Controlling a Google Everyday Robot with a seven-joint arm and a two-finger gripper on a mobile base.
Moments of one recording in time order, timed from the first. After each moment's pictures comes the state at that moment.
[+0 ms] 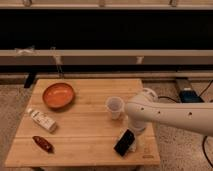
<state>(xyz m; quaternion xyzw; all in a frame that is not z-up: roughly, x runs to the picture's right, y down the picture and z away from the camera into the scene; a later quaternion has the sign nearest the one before) 0.137 0.220 0.709 -0.33 -0.07 -0.23 0.92</state>
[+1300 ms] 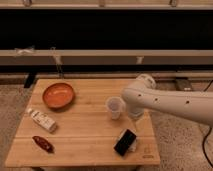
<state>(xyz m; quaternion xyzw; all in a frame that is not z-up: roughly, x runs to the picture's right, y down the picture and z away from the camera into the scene) 0.111 0.135 0.719 -0.27 -0.08 -0.29 0.92</state>
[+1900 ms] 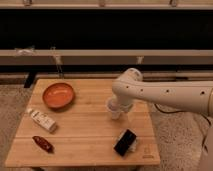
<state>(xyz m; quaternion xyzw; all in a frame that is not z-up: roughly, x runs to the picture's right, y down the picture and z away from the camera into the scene) 0.087 0.125 0.770 -0.27 -0.10 -0.32 0.90</state>
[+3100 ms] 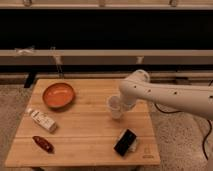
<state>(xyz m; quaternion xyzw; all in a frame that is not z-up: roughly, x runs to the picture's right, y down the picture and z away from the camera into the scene) 0.085 0.104 0.767 -0.22 -0.14 -0.30 0.92</state>
